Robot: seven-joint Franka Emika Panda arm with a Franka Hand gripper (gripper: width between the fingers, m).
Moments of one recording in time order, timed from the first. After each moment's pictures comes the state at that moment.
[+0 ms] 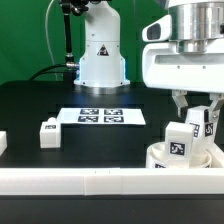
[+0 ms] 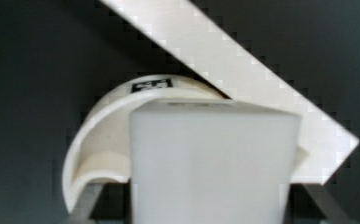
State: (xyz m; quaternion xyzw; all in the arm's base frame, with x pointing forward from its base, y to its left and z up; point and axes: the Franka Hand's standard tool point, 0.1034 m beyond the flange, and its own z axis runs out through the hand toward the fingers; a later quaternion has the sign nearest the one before) arm 0.602 0.113 0.082 -0.85 0.53 -0.04 0.07
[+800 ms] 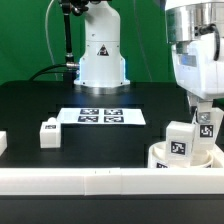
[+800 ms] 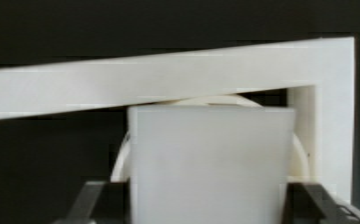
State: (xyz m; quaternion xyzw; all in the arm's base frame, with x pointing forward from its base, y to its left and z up) arm 0.600 0.117 0.081 -0.66 0.75 -0.01 0.09
